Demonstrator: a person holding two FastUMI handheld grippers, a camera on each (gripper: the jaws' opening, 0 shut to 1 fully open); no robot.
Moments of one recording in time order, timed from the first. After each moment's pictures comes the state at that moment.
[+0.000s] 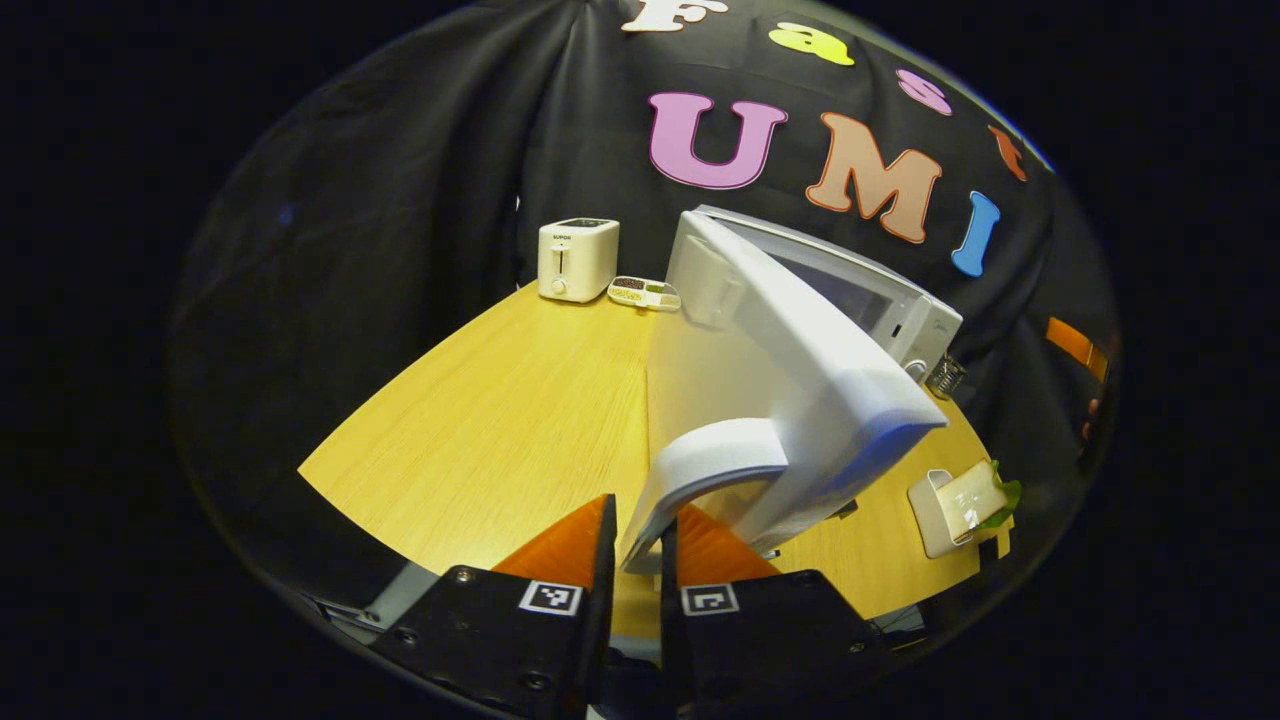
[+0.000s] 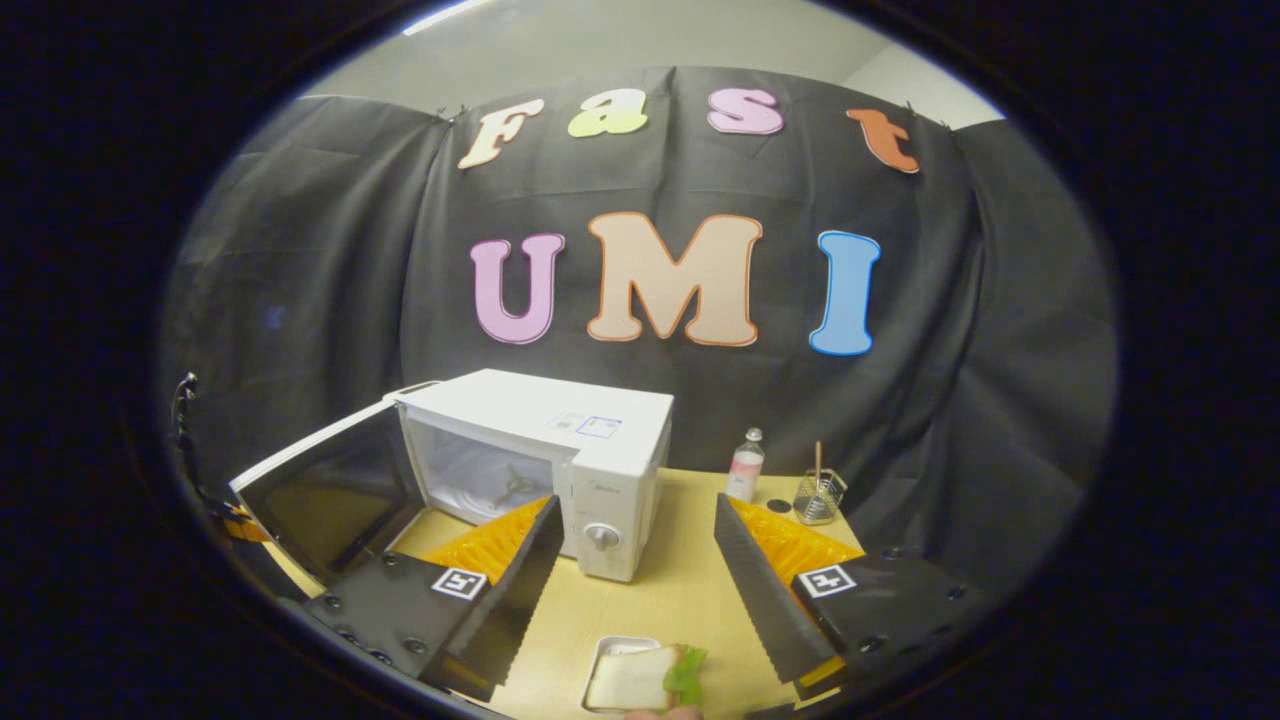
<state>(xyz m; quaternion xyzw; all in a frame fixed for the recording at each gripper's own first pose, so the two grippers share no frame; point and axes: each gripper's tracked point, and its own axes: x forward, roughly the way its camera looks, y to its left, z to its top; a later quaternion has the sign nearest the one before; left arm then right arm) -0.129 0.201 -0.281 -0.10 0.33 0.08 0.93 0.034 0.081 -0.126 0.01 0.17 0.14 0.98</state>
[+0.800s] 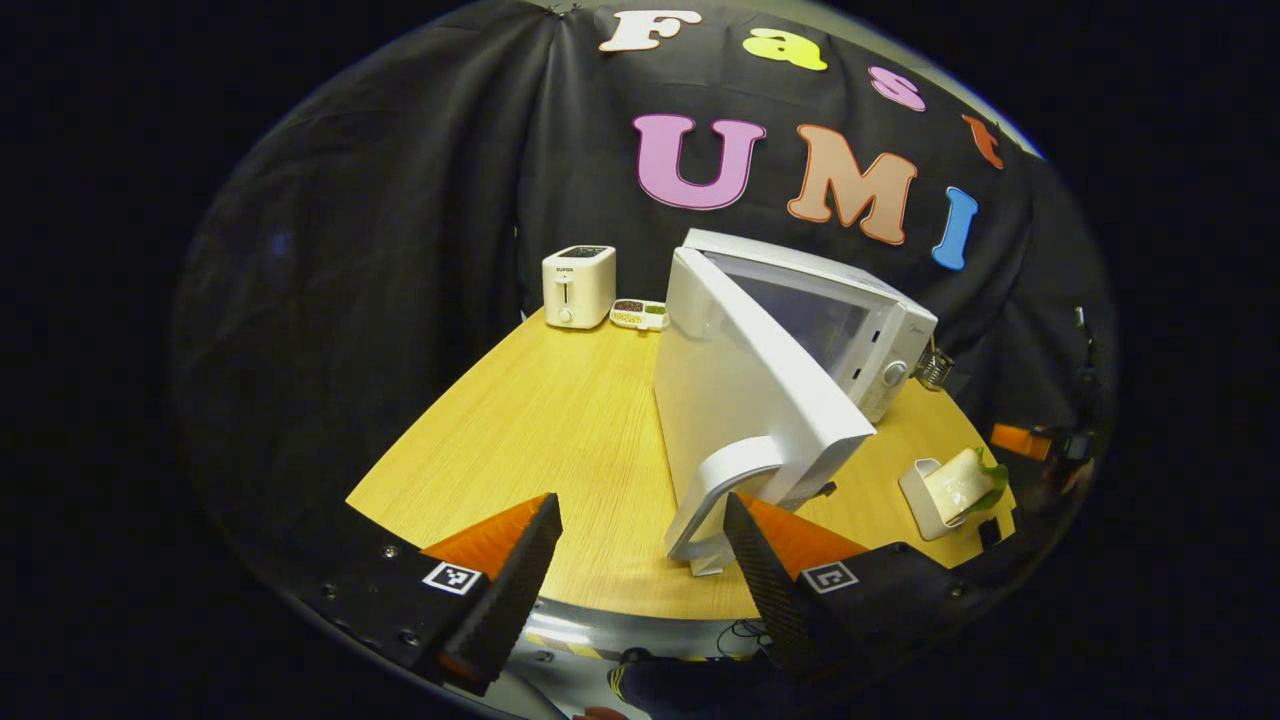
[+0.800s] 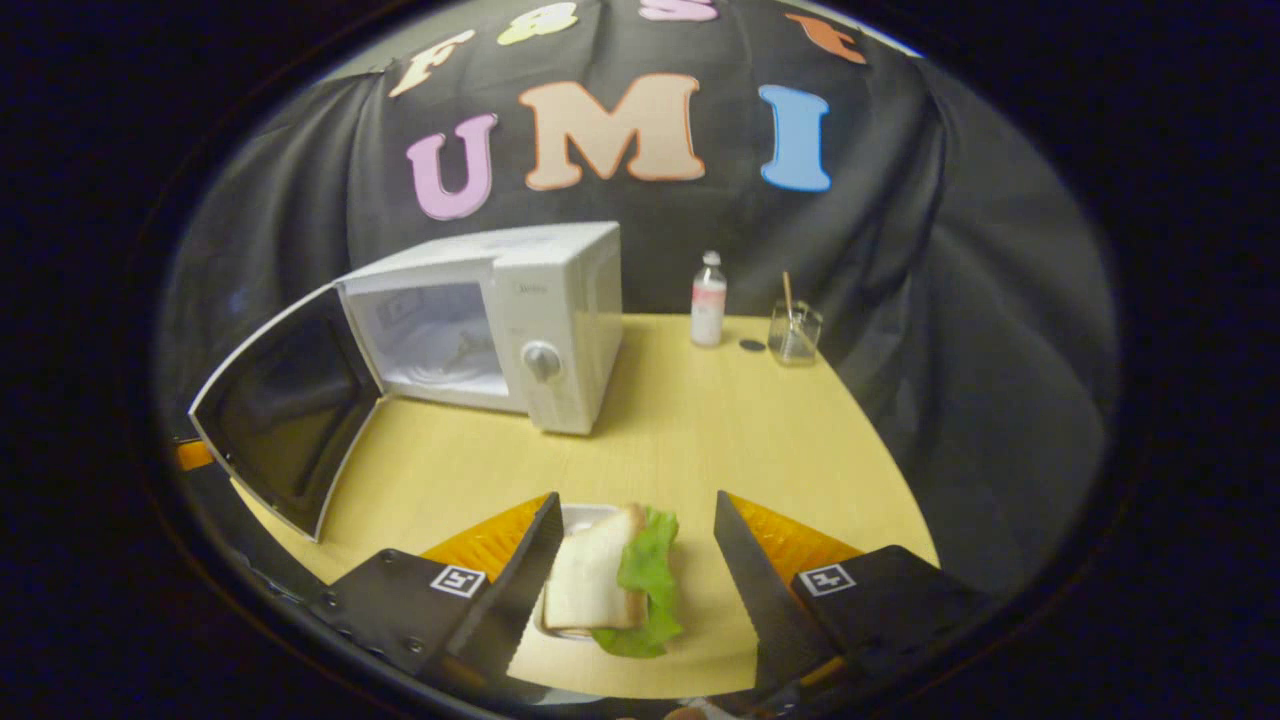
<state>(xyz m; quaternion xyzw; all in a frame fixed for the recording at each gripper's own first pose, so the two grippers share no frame) -0.162 0.213 -0.212 -0.08 0.31 0.08 0.94 -0.041 0.022 -0.303 0.03 0.38 0.08 0.92</state>
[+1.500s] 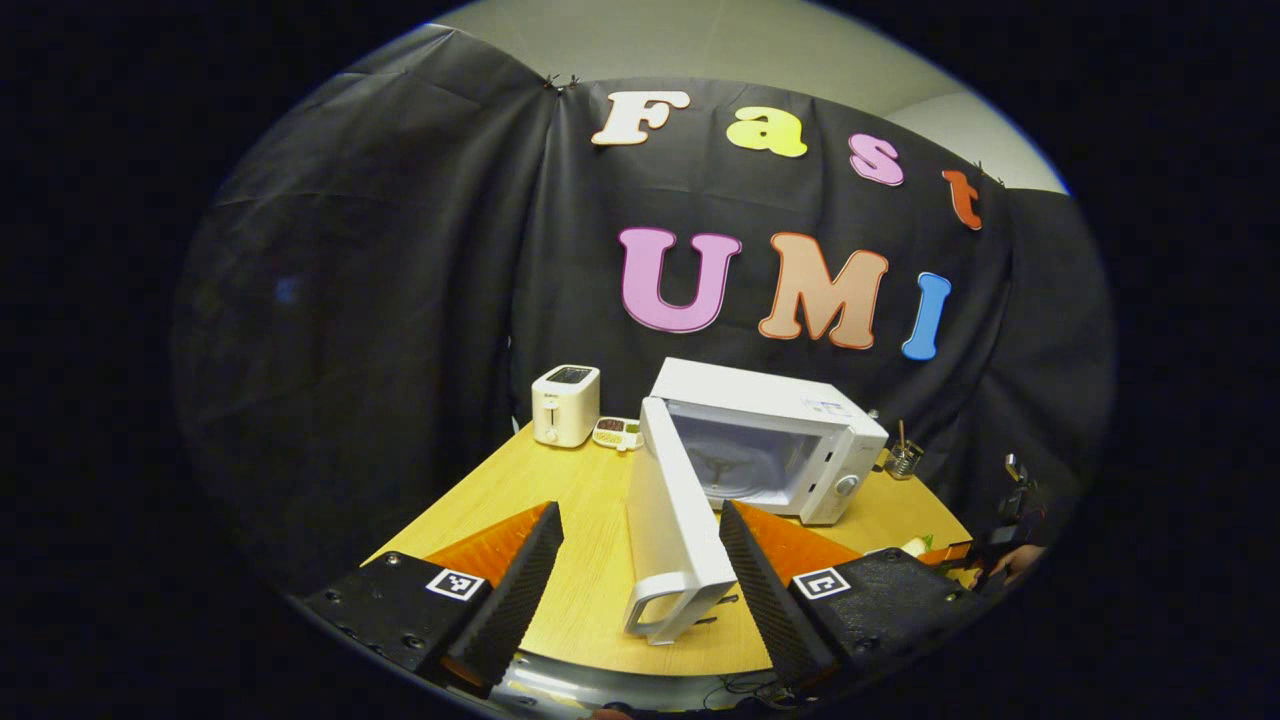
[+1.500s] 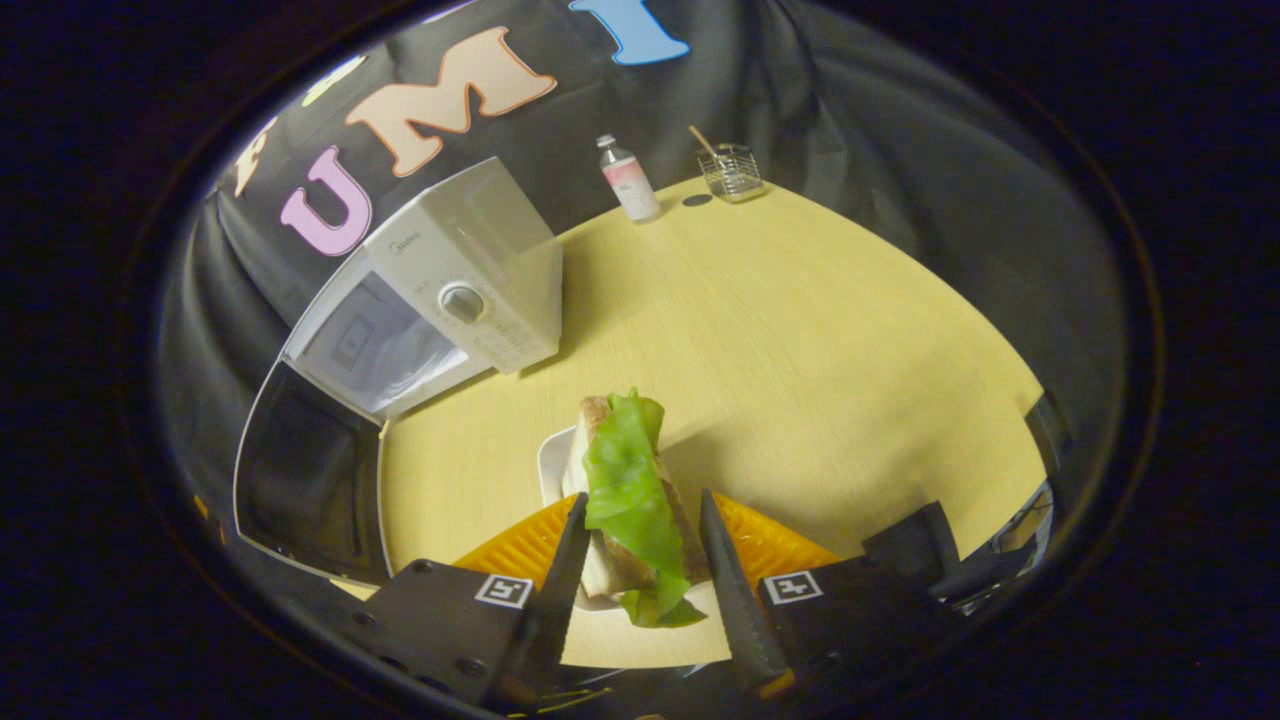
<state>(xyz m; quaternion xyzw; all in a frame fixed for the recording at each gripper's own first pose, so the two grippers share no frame) -0.114 0.177 -0.096 -0.08 0.16 0.06 0.98 -0.076 0.030 -0.369 0.23 0.51 0.02 0.83</state>
